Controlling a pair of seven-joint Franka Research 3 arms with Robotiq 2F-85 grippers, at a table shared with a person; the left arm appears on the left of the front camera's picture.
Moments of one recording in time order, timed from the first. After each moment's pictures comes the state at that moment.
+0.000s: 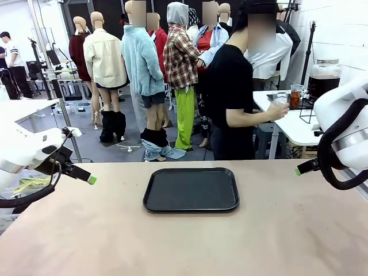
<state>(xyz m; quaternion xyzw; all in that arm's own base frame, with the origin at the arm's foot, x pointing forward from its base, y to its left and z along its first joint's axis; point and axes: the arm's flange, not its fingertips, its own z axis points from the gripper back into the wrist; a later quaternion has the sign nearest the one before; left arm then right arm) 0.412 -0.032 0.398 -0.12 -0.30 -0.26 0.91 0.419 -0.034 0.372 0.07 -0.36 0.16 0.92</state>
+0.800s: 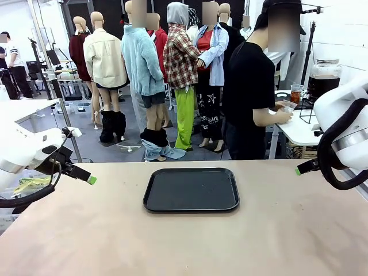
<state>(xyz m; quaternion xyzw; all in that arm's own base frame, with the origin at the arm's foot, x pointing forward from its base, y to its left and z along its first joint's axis) 0.412 -0.032 0.398 -0.12 -0.30 -0.26 0.91 0.419 -0.034 0.372 0.07 -0.36 0.16 0.92</state>
